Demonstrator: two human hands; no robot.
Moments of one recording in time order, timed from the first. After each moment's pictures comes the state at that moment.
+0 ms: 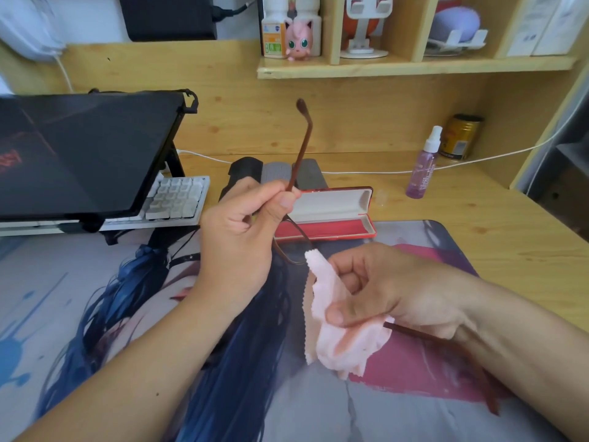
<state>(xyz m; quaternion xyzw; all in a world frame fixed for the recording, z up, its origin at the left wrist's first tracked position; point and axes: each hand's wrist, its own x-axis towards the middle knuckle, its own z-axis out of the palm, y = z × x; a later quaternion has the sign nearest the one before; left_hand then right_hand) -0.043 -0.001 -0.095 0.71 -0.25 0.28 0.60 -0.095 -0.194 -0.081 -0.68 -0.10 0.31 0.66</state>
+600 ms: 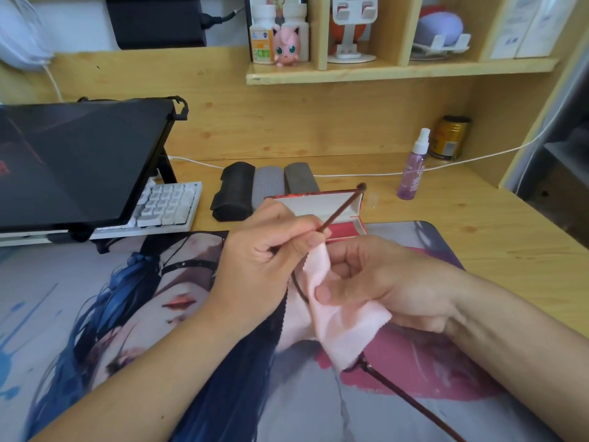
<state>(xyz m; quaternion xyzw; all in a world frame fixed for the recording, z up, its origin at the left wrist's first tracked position) -0.052 -0.014 -0.104 0.71 -0.37 0.23 0.55 -0.093 -0.195 -0.076 -0.64 -0.10 0.29 0.70</state>
